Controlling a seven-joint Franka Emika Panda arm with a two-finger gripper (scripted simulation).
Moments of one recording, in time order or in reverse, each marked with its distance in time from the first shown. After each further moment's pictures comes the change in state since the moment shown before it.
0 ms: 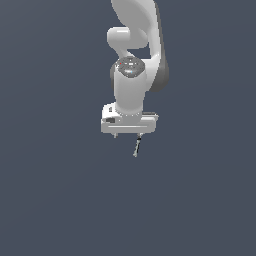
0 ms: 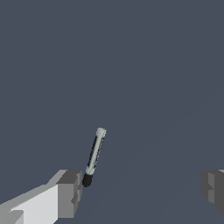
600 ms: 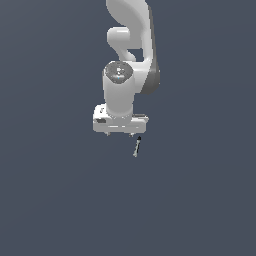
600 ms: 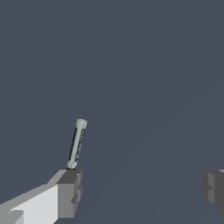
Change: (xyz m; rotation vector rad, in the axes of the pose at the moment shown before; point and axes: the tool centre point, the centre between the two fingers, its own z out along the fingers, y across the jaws) arm -0.015 0.033 0.013 -0.015 -0.052 0.045
